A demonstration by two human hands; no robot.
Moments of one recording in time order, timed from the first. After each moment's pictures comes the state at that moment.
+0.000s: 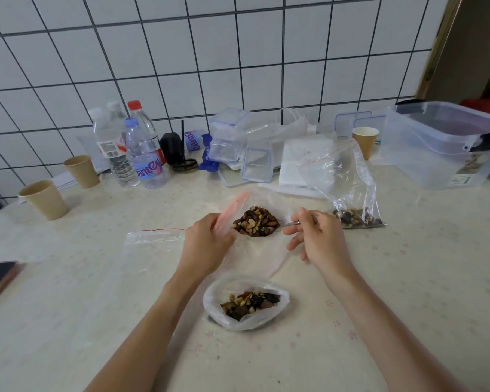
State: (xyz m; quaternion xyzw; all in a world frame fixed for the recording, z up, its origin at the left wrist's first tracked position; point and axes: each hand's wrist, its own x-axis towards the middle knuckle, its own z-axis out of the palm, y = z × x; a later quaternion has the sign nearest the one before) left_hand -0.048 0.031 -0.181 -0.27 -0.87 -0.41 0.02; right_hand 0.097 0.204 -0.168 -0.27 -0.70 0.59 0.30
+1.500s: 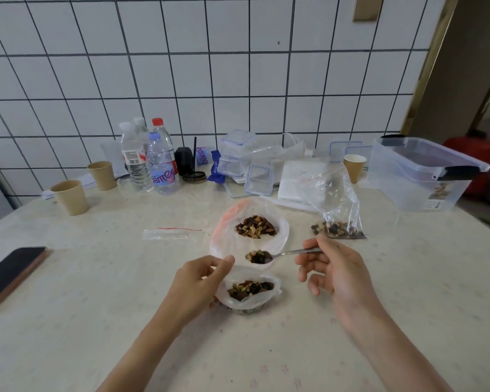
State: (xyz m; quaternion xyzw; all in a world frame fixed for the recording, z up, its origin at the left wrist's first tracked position) left_hand 0.054 -0.050 -0.156 -0.23 -0.80 -0.54 -0.12; right_hand 0.194 0.159 -0.134 -0.20 -0.56 0.76 0.28
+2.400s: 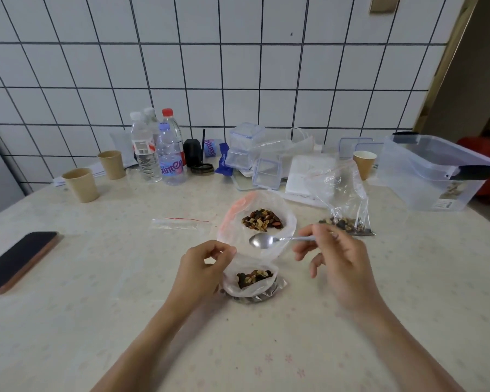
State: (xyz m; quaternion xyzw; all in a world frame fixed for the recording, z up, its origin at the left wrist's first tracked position) left_hand 0.047 -0.047 -0.165 -0.22 -0.77 -0.59 -0.08; right_hand 0.194 0.151 -0.128 -0.08 -0.72 0.60 0.34
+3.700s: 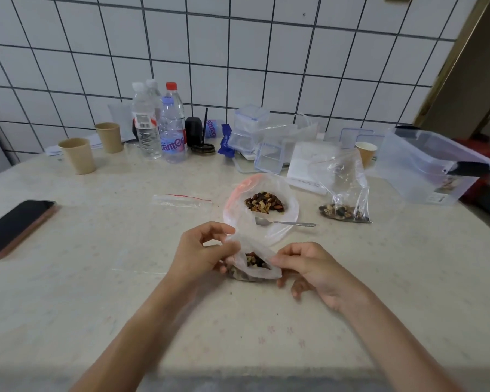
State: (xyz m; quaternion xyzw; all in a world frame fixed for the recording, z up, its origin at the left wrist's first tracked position) left_hand 0.051 -0.064 -0.172 -0.18 -0.65 -0.71 -0.18; right_hand 0.178 0.139 -0.157 -0.20 -0.73 0.66 0.00
